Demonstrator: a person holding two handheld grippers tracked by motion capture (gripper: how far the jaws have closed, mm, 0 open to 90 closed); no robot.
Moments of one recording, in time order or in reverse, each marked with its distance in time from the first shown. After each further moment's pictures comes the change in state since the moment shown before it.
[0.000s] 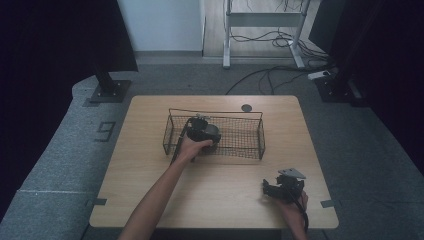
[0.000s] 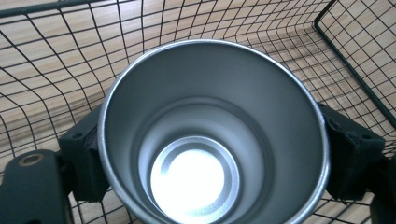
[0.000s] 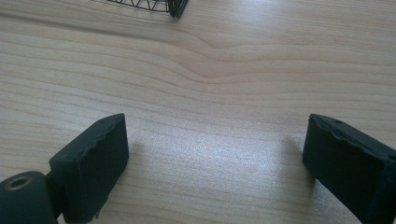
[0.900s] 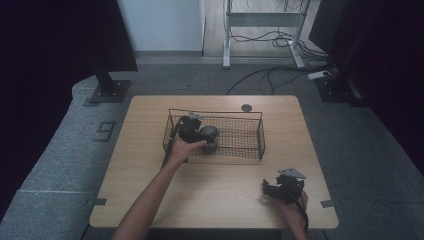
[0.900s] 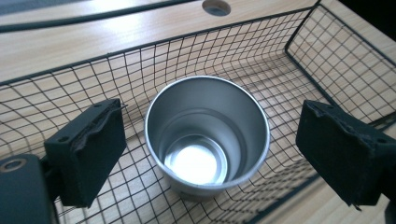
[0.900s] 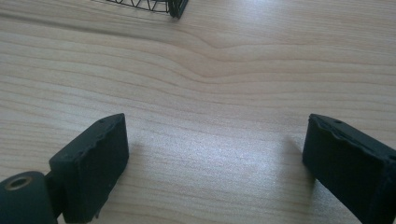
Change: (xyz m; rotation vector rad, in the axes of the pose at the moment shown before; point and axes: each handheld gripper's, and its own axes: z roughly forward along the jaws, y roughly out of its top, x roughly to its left) left arm -0.006 -0.007 -0.059 -0.138 0.004 0.069; right arm 0.000 0.000 0.000 0.002 0.000 -0.001
